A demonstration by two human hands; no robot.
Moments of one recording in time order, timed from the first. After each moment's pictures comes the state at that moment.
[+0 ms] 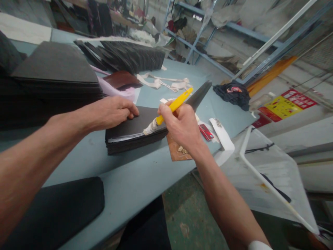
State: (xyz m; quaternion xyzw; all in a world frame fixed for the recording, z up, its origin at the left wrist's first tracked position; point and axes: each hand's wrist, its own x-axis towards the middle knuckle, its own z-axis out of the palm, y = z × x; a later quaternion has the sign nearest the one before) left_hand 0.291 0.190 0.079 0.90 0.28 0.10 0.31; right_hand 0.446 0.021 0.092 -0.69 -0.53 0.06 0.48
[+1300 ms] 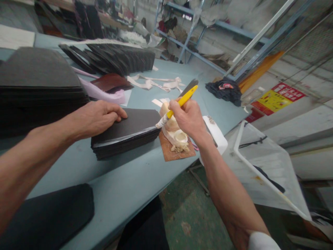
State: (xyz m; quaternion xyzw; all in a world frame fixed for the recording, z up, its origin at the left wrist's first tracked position) left_hand 0.294 0.185 0.085 0.90 0.35 0.05 0.28; right_hand 0.511 0.010 0.096 -0.75 -0.48 -0.01 0.46
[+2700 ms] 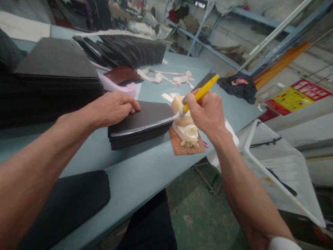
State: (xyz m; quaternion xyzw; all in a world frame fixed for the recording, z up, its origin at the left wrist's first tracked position) left_hand 0.293 0.187 0.077 0.89 0.34 0.07 0.29; right_hand 0.501 0.004 0.101 -0.79 -0.47 -0.11 0.38
